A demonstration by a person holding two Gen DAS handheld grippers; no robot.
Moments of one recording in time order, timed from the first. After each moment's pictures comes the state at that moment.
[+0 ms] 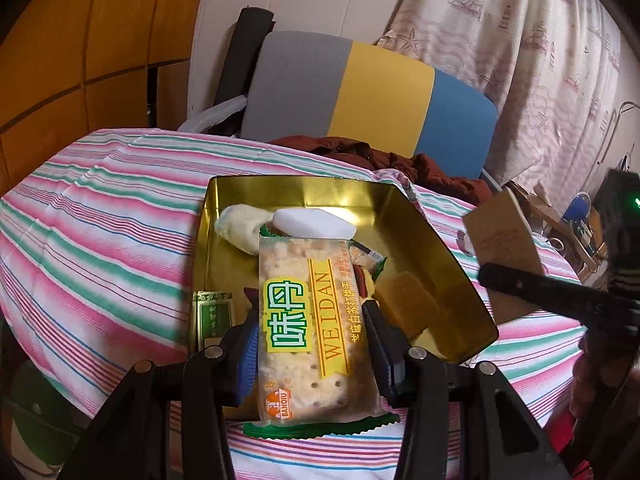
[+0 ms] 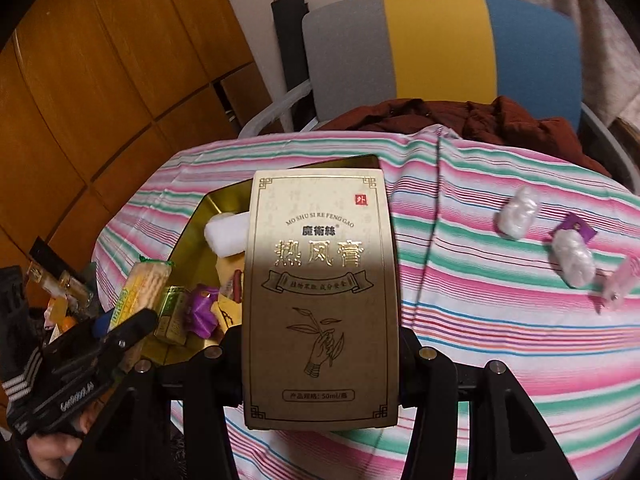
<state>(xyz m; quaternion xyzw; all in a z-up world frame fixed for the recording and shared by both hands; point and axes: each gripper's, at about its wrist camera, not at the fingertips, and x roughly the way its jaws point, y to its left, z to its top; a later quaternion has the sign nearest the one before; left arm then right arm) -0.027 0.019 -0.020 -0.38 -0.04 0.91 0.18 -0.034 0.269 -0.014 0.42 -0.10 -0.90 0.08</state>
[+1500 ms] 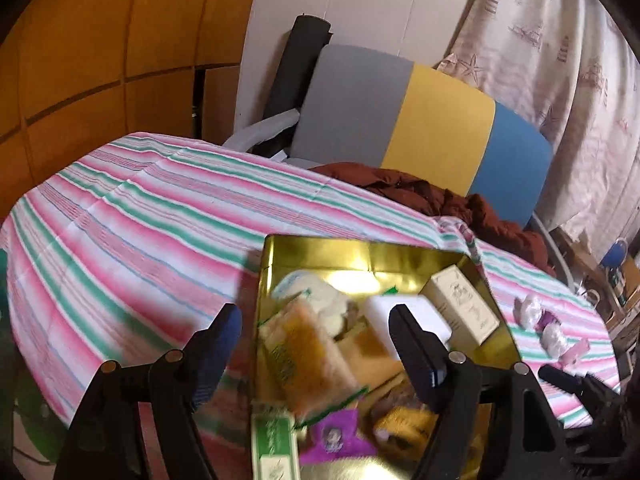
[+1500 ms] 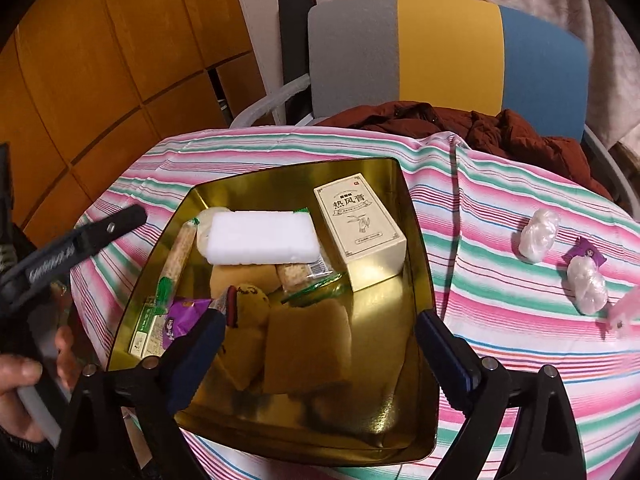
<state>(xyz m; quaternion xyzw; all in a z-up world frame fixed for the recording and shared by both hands) -0.111 -0.002 -0.008 -0.37 -0.07 0.92 0.10 -0.059 0.236 -0.027 0.42 -0.06 -0.90 0.06</state>
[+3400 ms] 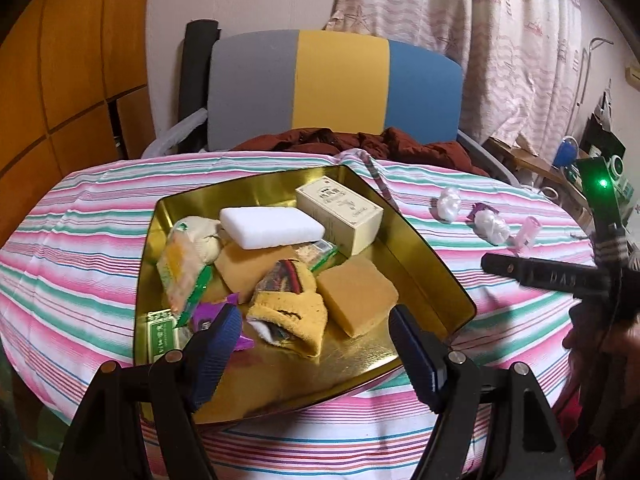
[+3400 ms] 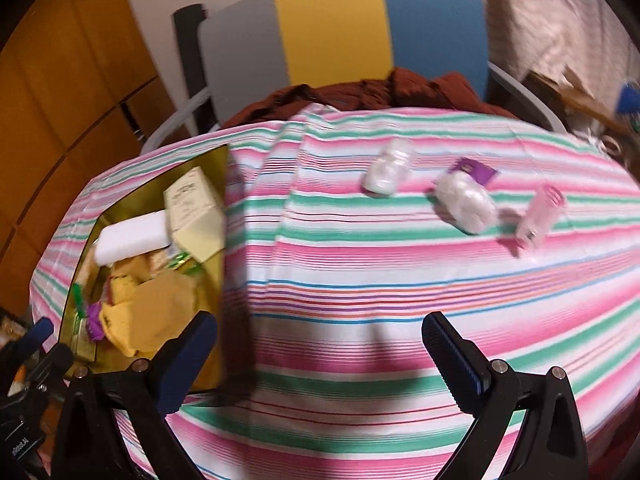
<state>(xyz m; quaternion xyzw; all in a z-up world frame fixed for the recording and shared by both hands) -0.016 0.084 -0.017 -0.37 0.05 0.90 0.22 -0.003 0.369 -0.044 0.44 -0.15 -0.88 -0.08</state>
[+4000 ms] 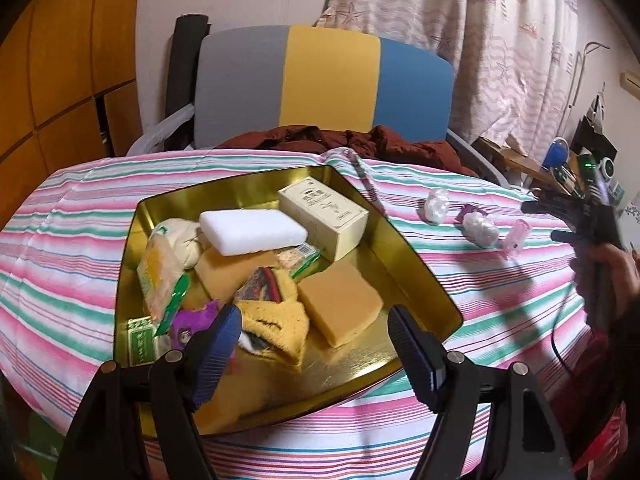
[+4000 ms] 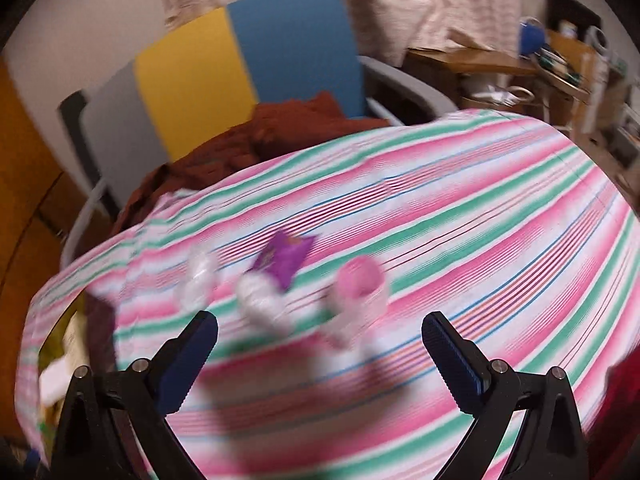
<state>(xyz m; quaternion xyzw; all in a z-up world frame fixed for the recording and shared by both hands) -0.023 0.095 -0.014 -0.38 0.04 0.89 0.24 -0.017 0.553 -0.035 0.39 -0.25 -0.85 -0.24</state>
